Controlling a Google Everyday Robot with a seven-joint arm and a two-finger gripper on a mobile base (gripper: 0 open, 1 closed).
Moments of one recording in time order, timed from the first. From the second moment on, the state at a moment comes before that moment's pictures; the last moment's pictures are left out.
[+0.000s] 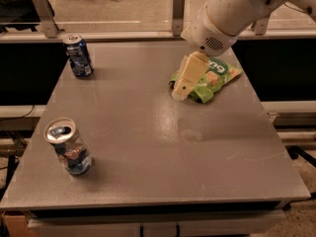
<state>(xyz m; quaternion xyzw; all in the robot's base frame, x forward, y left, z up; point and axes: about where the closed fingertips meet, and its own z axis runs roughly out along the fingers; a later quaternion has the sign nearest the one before) 0.561 -0.064 0.942 -0.64 0.72 0.06 0.27</state>
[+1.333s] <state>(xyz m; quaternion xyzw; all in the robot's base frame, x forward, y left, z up) 0.645 0.085 0.942 -0.60 0.67 0.16 0.41</state>
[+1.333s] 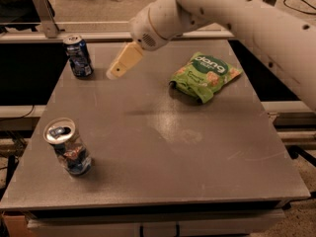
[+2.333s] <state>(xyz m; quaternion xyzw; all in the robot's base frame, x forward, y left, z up) 0.714 0.204 0.903 -0.53 0.64 0.27 0.47</state>
